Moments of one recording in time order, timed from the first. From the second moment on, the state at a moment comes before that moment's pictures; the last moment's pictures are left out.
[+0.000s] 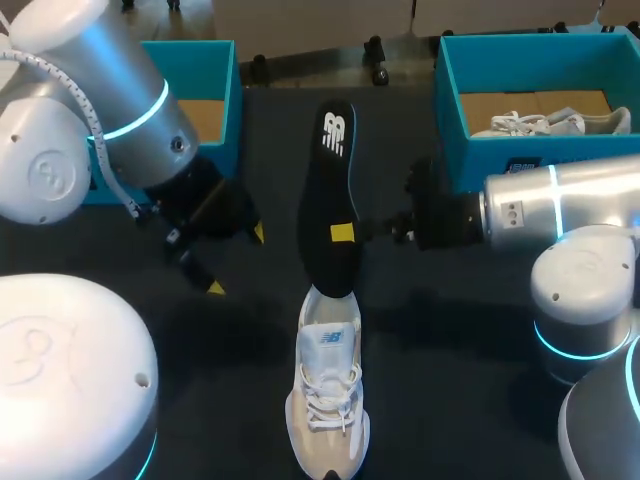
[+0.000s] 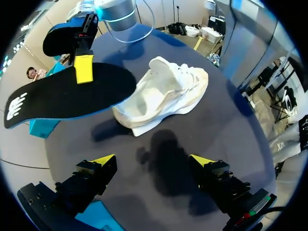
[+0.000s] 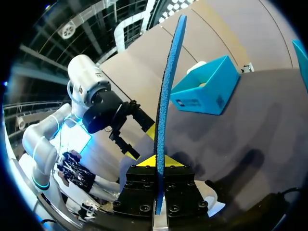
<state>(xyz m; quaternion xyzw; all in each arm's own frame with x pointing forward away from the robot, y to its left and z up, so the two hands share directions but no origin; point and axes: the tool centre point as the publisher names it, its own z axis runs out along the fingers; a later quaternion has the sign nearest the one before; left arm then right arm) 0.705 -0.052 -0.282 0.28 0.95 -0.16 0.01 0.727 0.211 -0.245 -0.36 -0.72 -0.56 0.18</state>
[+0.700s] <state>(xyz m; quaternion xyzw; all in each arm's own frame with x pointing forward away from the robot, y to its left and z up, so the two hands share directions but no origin) 0.685 -0.061 -0.332 0.23 0.96 -0.17 -0.08 0.719 0.220 -0.267 -0.31 -0.74 -0.59 0.14</state>
